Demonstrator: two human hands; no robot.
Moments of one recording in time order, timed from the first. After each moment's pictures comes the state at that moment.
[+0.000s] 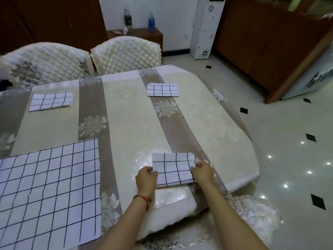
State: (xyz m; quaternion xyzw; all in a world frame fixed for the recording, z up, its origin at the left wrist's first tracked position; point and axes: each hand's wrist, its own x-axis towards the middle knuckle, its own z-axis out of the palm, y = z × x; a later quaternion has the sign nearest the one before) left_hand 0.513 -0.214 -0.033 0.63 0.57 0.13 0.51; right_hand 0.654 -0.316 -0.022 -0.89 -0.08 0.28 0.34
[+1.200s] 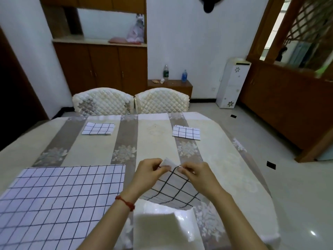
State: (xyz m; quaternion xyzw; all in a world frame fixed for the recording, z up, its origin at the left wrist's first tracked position) left_hand 0.471 -0.174 0.137 0.78 0.34 0.28 0.44; right_hand 0.621 -0.275 0.153 -0.72 -0.57 0.17 0.35
